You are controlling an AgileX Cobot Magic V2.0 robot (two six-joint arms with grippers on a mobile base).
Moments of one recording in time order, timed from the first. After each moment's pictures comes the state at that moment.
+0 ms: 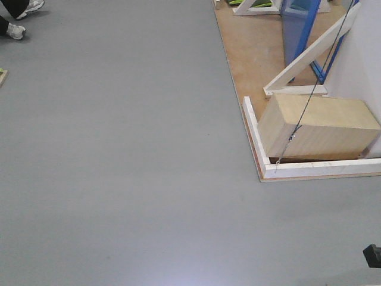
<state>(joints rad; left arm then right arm) 0.03 -0.01 0.03 0.07 0.07 -0.02 0.02 -0.01 0.03 -0.08 0.12 0.14</state>
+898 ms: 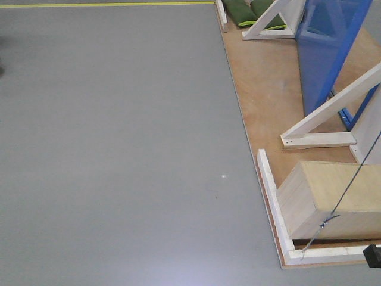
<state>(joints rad) 0.03 -0.01 0.03 0.07 0.07 -0.02 0.02 -0.01 0.03 -0.08 0.12 0.14</state>
